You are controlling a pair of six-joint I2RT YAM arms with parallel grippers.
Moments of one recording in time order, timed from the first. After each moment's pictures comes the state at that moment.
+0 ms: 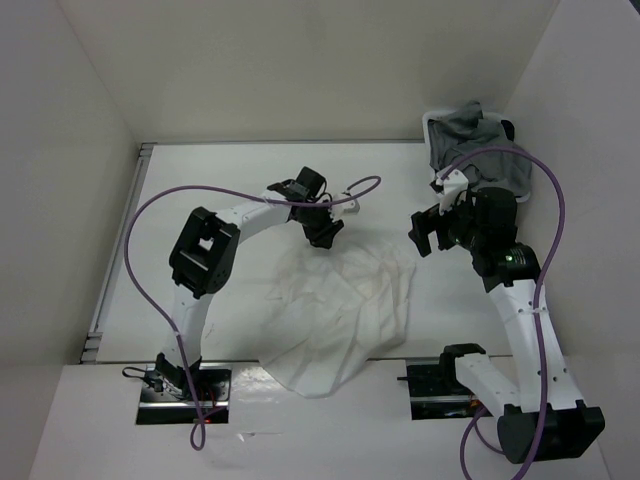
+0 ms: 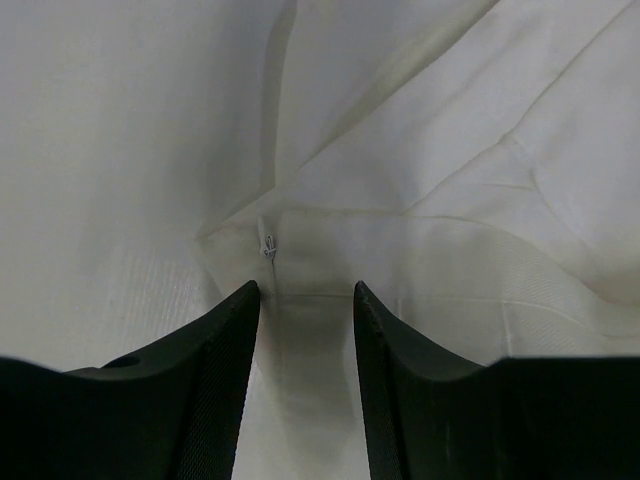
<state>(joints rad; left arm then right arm) -0.56 2.15 1.65 -0.53 0.49 0.55 0.05 0.90 0.99 -0.61 -0.36 -0.31</state>
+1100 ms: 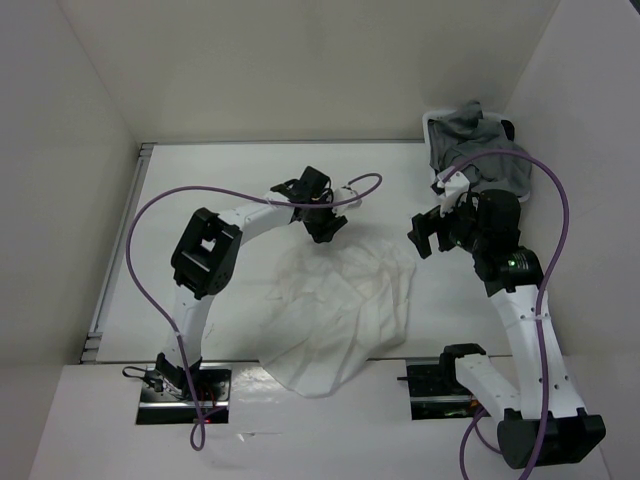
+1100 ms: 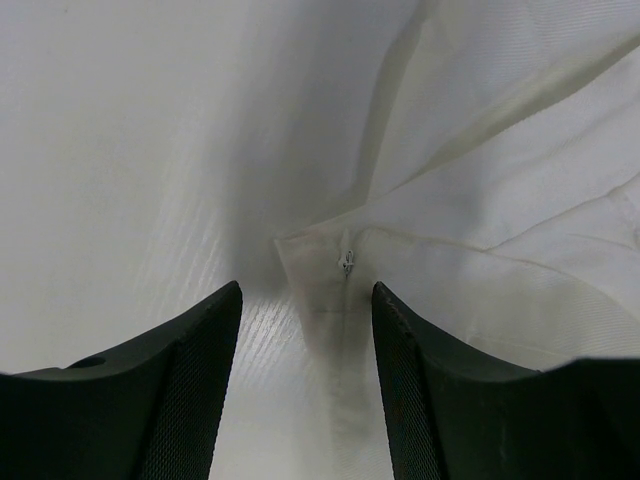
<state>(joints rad) -0.58 2.16 1.65 -0.45 0.29 0.46 0.05 0.87 0.99 -0.61 -0.39 -0.32</state>
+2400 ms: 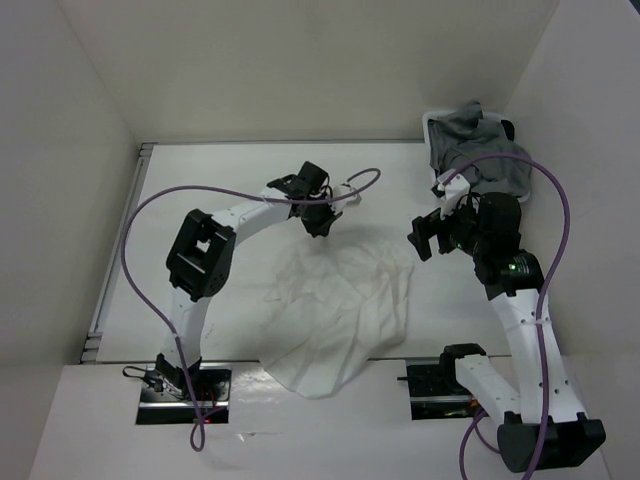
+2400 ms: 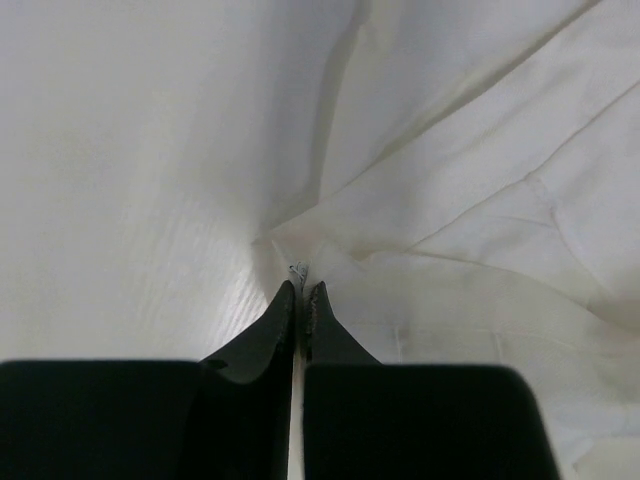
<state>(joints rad) -0.59 2.14 1.68 -0.54 0.34 0.46 0.05 0.85 0.97 -0.61 -0.40 -0.32</state>
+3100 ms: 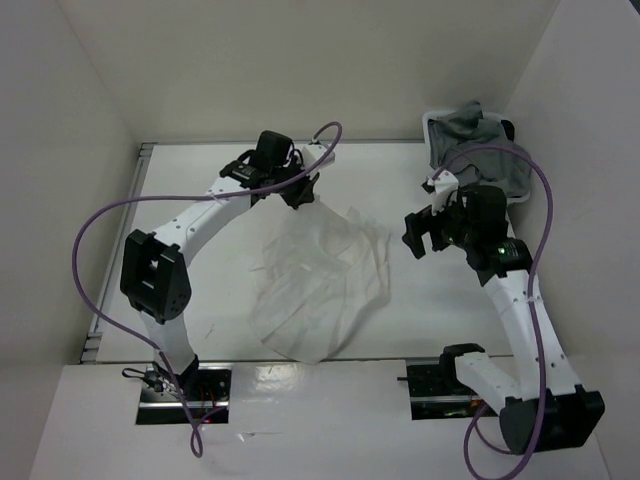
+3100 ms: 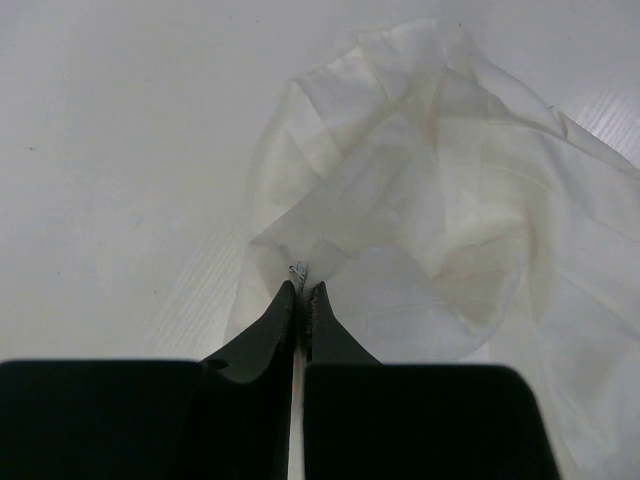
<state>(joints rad) -0.48 1.83 1.64 -0.53 0.37 0.33 0.08 0.93 0.97 -0.60 -0.38 -0.31</state>
